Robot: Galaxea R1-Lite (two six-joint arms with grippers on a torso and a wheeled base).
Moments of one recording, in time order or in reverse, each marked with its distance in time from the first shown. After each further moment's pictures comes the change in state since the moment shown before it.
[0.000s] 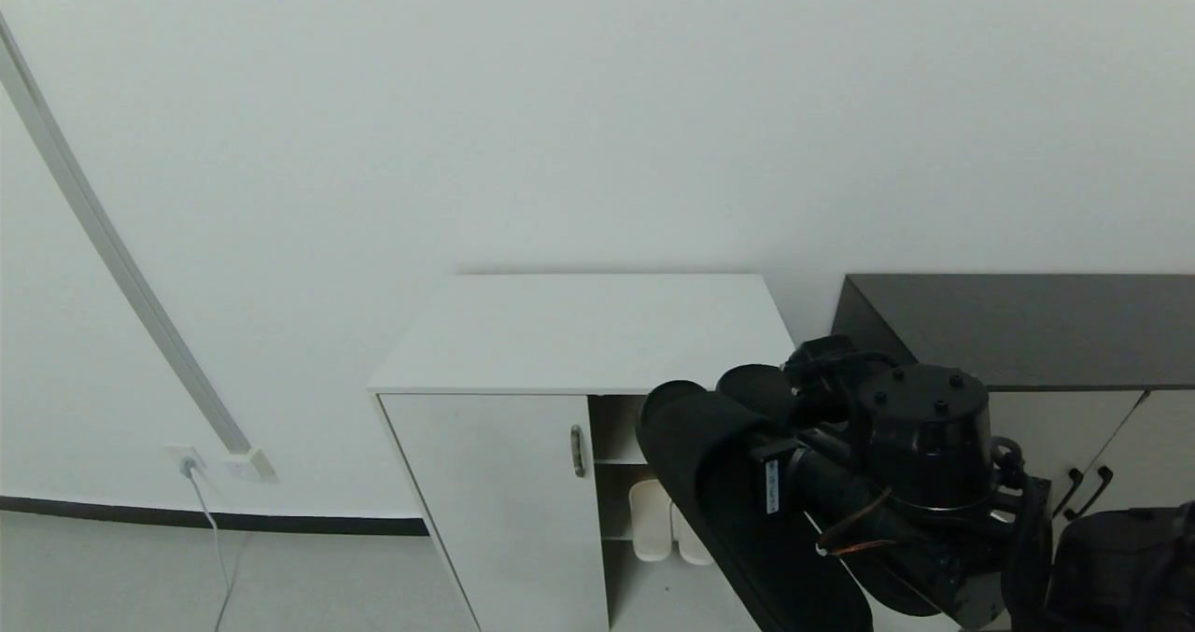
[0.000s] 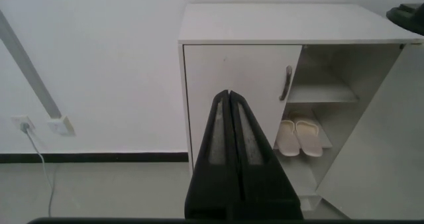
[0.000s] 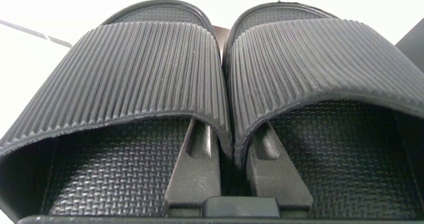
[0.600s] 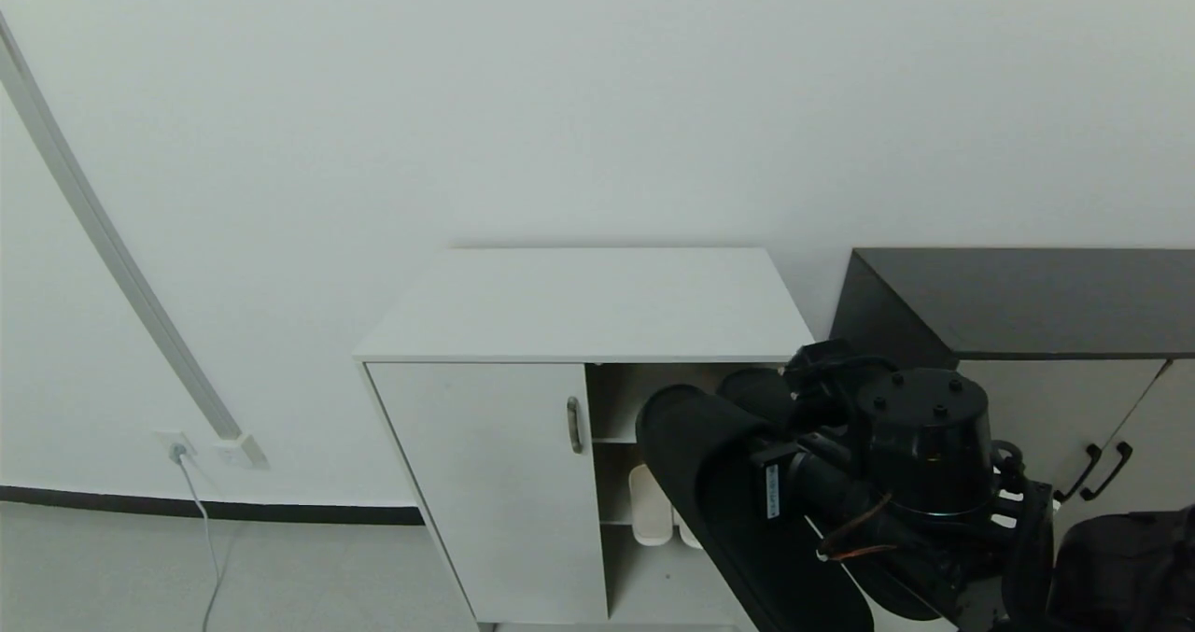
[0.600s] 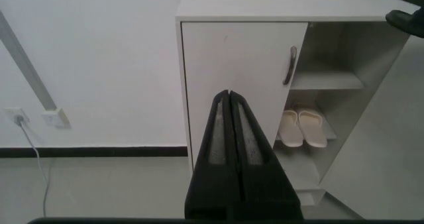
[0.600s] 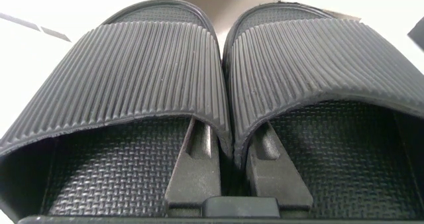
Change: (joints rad) left arm -0.001 0.000 0.000 0.000 0.000 0.000; right arm 0.003 0.001 0.008 0.000 -0.001 0.000
